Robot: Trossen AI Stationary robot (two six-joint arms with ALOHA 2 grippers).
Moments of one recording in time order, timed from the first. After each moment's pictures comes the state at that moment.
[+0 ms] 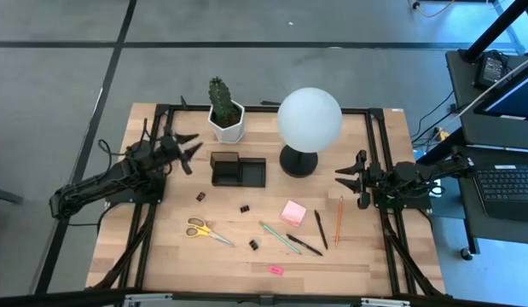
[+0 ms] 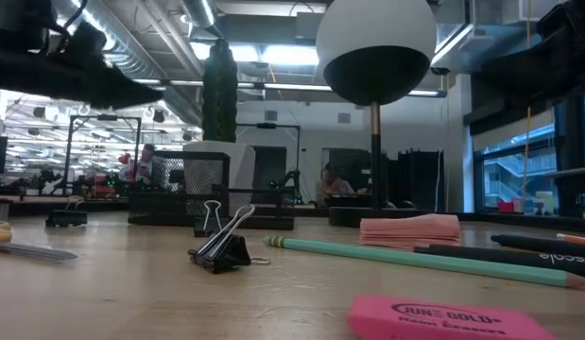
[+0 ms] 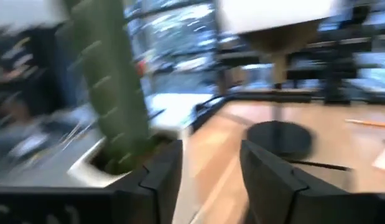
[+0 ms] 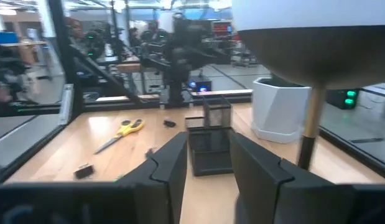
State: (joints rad) left arm 0.47 0.06 0.05 0.04 -0.04 0.14; right arm 0.29 0.01 0.04 0.01 0.40 0.02
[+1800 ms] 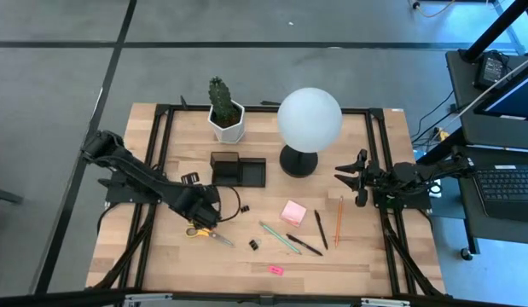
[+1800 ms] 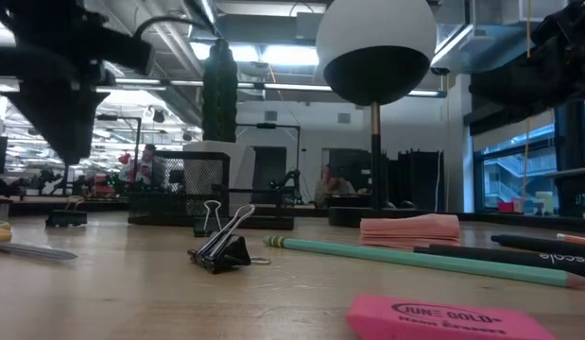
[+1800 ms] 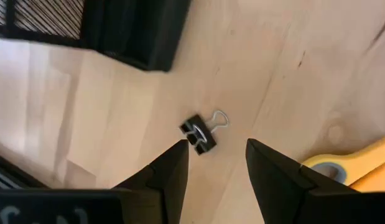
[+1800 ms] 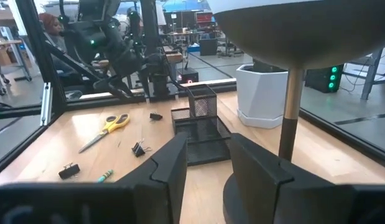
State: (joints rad) left arm -0.46 1.52 0.98 -1.11 -0.34 -0.84; right arm 0.29 0.01 0.04 -0.03 0.46 0.08
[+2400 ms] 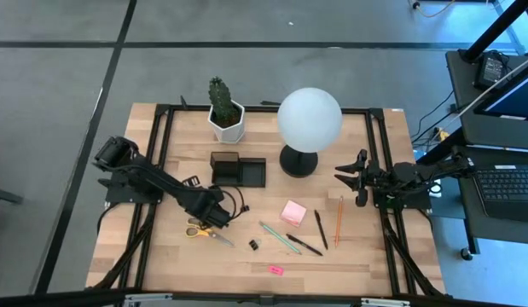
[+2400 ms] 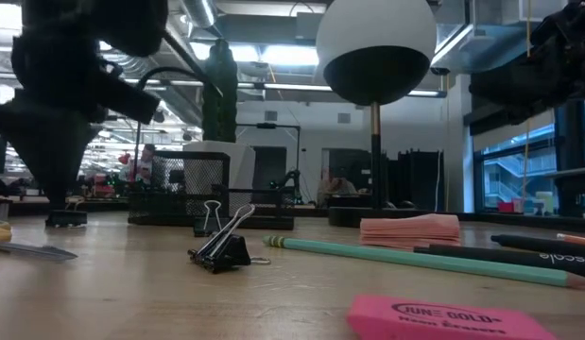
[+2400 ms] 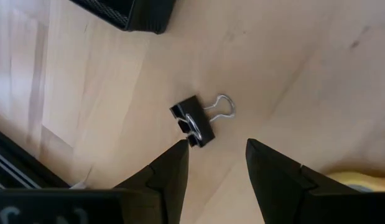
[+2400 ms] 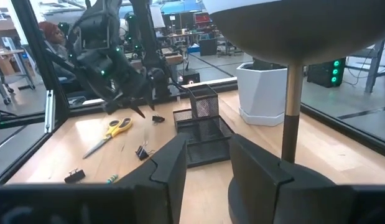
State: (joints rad) left arm -0.40 1.68 0.98 -1.11 -0.25 -0.92; right arm 0.29 0.01 0.04 -0.03 0.46 0.13
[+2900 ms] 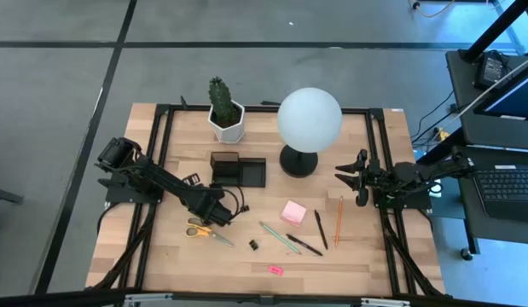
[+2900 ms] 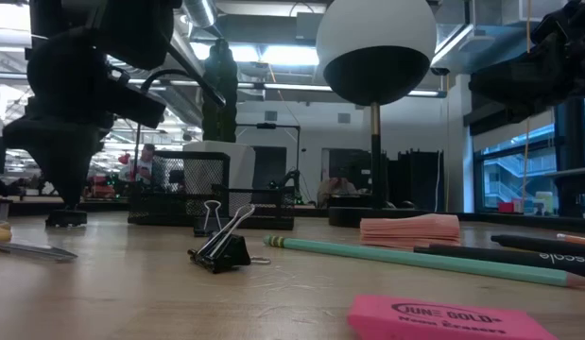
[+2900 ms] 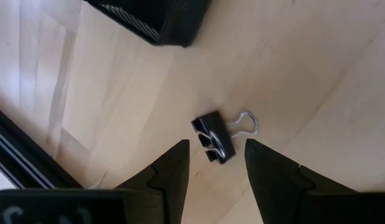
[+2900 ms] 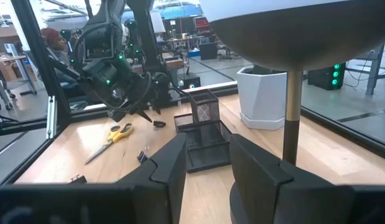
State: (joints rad) left arm -0.38 1.69 0.98 -1.13 -0.31 -0.95; right arm 0.29 0.01 0.04 -0.01 0.46 0.13
